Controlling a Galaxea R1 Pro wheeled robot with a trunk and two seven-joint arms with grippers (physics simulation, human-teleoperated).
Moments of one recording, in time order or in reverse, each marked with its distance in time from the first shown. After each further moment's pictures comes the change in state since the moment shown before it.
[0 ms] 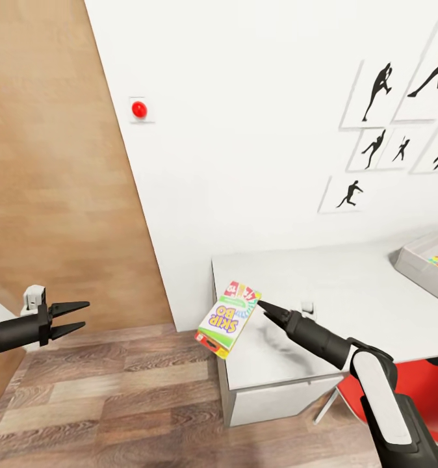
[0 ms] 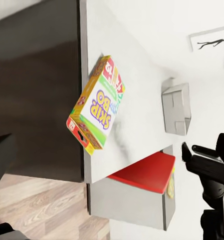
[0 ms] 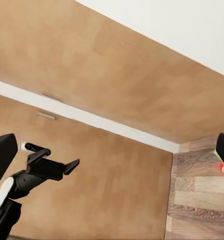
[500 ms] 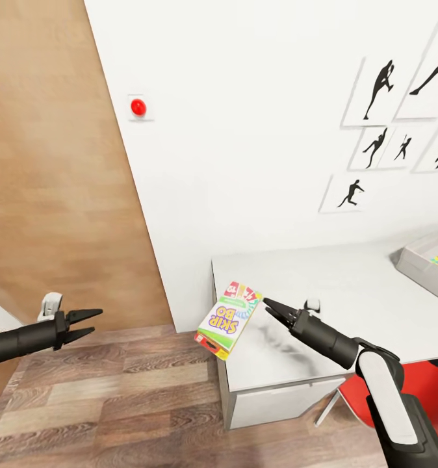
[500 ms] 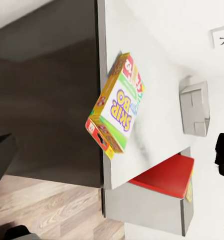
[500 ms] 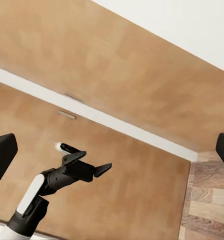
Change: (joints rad) left arm -0.001 -0.088 0.001 0.005 -0.142 -0.031 0.005; right arm 0.000 -0.020 -0.018 -0.002 0.007 -0.001 0.132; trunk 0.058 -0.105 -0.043
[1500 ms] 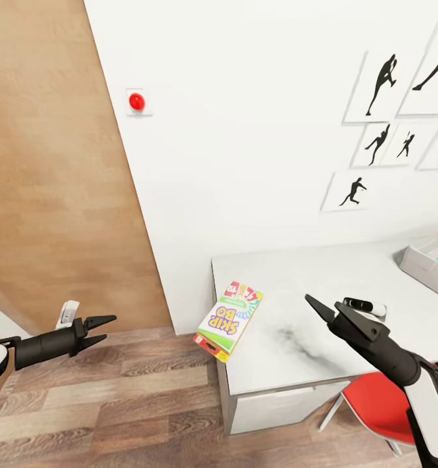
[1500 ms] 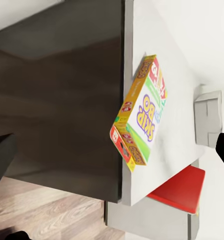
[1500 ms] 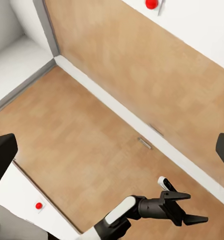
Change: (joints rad) left arm -0.027 -0.128 0.018 0.098 -0.141 -0.013 -0.004; right arm 0.050 -0.069 -0.182 0.000 0.004 -0.055 0.602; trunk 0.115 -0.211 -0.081
